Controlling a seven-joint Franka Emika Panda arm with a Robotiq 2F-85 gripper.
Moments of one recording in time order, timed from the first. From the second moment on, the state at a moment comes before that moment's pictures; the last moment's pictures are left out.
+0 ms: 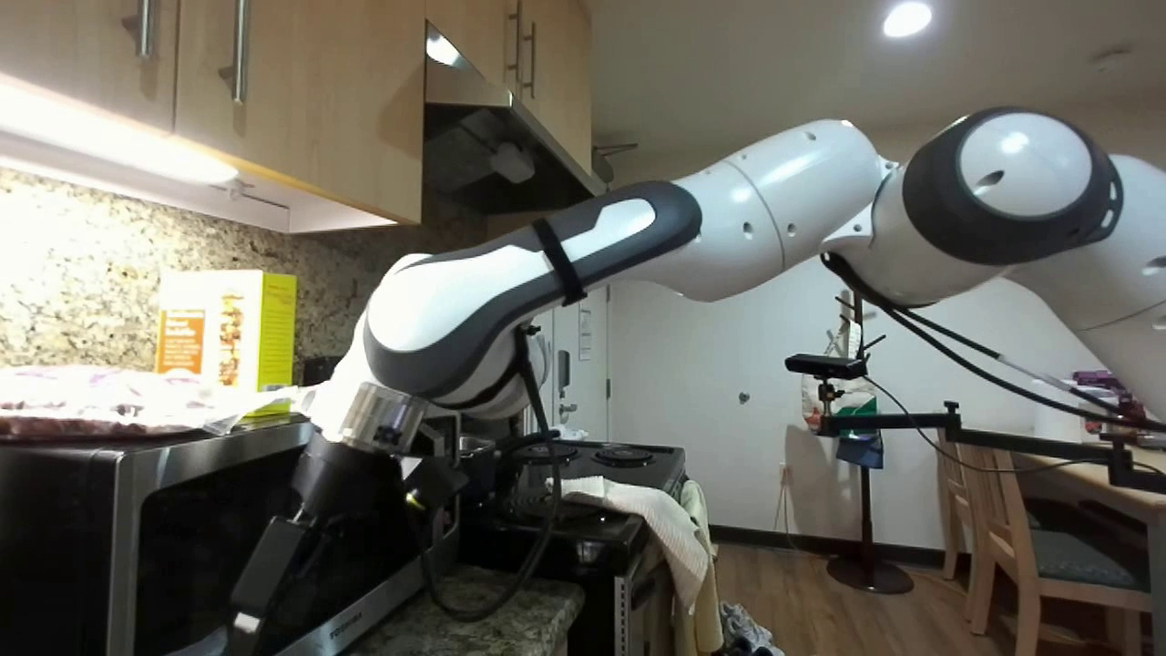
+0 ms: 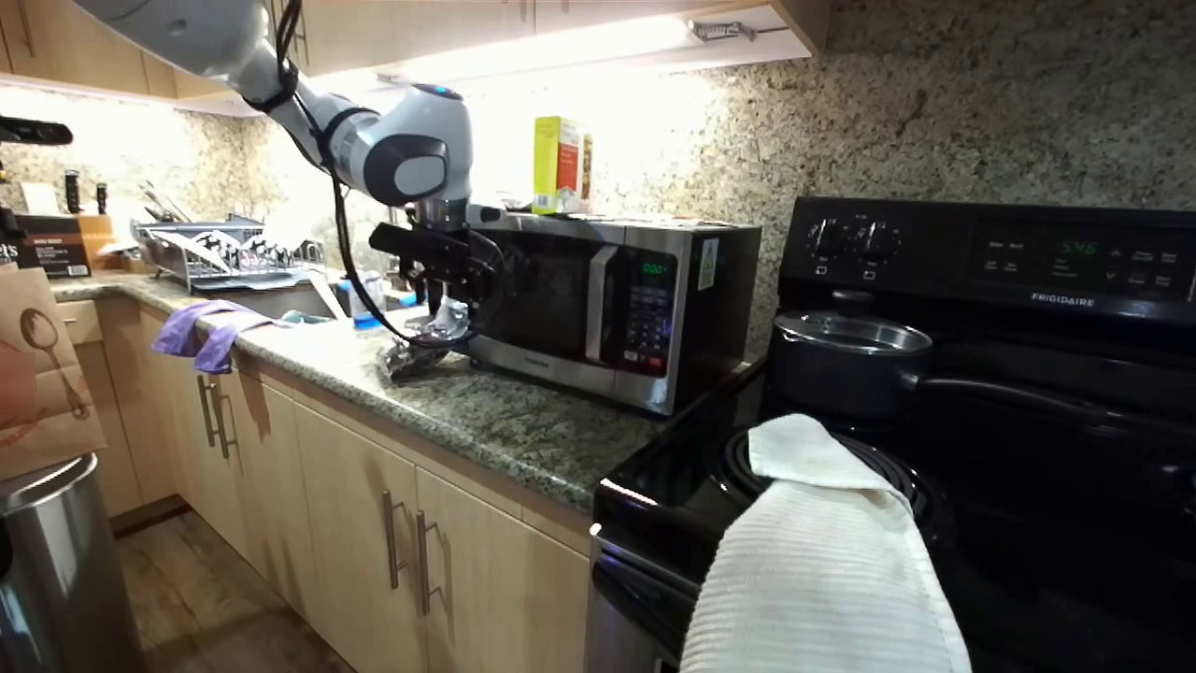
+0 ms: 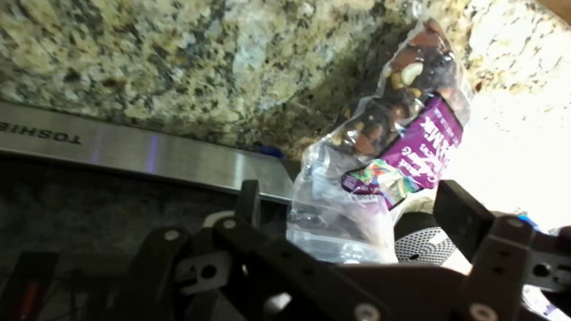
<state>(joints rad) 0.08 0.61 0.28 -1.46 0.18 2.35 -0.37</state>
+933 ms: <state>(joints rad) 0.05 0.70 0.36 -1.34 0.37 2.29 -0.47</state>
